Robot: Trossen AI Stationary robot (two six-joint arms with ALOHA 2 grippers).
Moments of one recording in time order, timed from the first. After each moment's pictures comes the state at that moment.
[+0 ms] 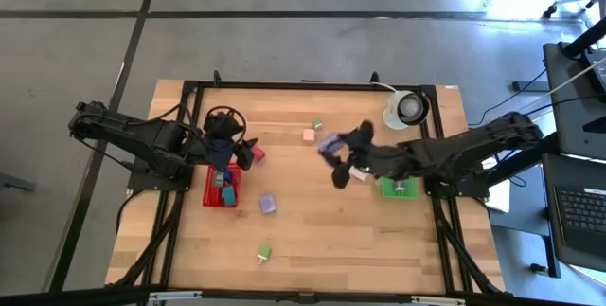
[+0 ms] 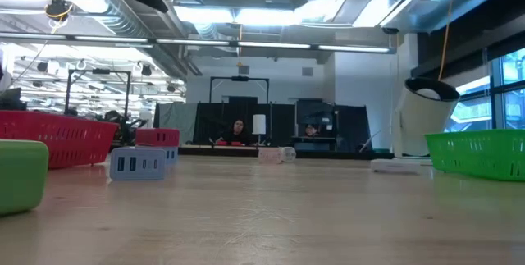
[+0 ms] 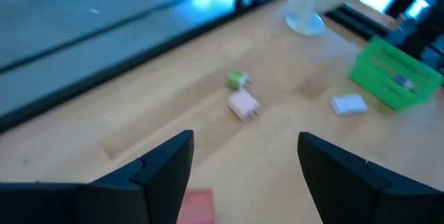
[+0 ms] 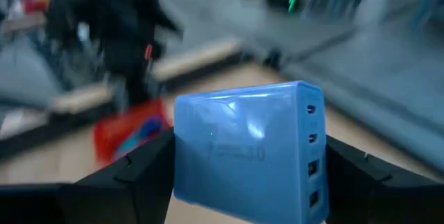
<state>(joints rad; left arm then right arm) -0.25 1.07 1.08 -0.87 -0.79 -0.88 0.30 1.34 1.08 -0.14 0.73 0.40</state>
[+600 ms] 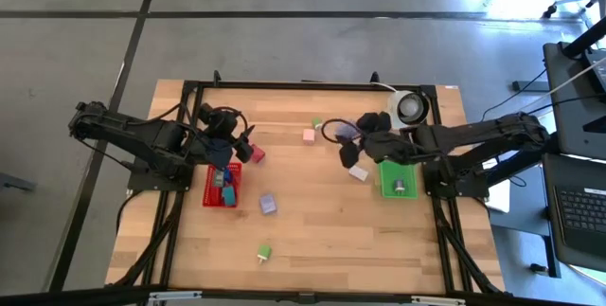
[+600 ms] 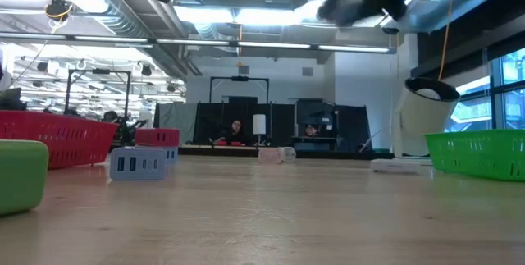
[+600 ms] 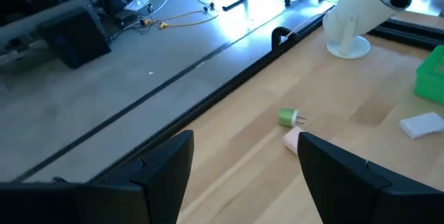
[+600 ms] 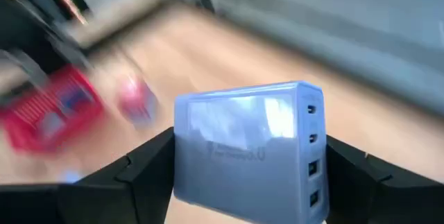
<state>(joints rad) -0.25 1.07 1.08 -0.86 -1.00 -0.63 0.17 1.27 1.08 -0.57 0.67 0.74</state>
